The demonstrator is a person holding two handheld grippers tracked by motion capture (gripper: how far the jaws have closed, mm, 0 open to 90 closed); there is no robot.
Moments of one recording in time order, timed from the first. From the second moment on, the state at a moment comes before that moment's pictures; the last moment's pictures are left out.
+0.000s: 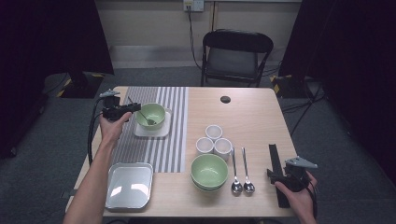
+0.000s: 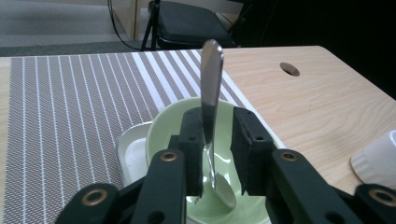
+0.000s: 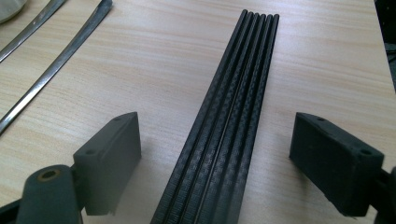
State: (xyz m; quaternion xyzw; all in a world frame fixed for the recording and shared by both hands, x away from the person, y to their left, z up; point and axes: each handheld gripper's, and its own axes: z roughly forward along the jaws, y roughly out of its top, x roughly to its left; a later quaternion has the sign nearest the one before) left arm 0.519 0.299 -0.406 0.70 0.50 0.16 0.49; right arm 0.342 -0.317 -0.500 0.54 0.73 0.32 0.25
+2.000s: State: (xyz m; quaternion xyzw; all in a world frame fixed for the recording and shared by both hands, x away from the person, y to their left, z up) left arm 0.506 0.314 -0.442 0.71 0.53 0.14 0.45; right arm 0.342 -0.317 -0.500 0.54 0.73 0.32 0.25
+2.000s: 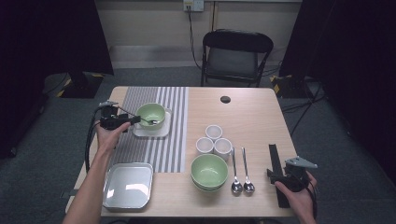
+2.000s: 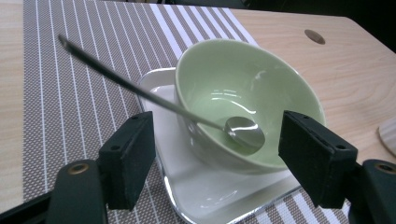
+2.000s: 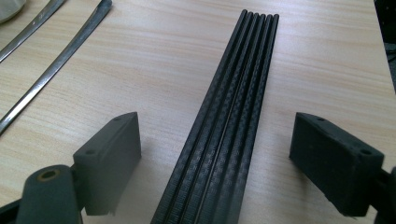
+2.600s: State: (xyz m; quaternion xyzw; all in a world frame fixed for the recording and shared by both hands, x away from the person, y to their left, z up) left arm 0.488 0.305 -0.427 0.73 0.49 0.14 0.46; right arm 0.342 -0.317 -0.500 0.54 0.73 0.32 0.25
